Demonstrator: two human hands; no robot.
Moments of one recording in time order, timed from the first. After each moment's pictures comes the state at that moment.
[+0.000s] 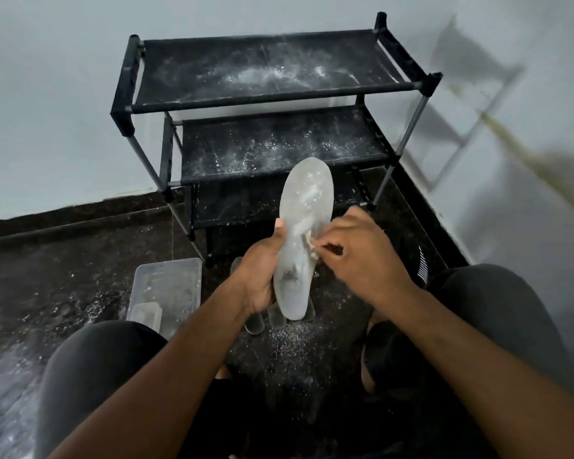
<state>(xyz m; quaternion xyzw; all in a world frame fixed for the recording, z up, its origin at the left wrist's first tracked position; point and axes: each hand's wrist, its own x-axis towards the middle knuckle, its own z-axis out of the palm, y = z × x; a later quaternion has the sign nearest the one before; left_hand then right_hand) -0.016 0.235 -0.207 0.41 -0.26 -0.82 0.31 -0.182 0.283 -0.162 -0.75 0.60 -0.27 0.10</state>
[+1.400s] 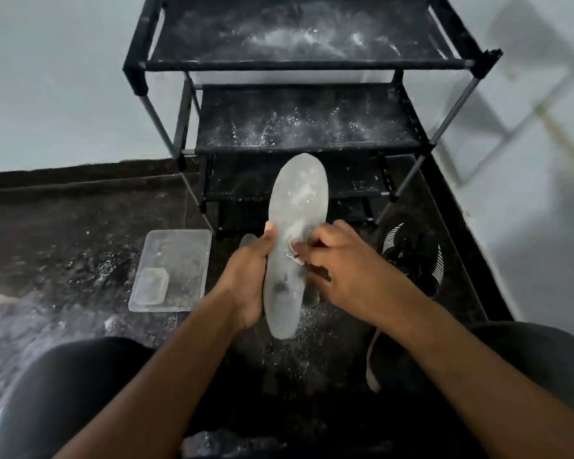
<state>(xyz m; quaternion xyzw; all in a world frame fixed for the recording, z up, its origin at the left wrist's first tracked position) 0.011 0.267 -0.216 0.45 -0.19 -0.81 0.34 -0.168 0.286 -0.177 -0.84 0.49 -0.16 0.15</state>
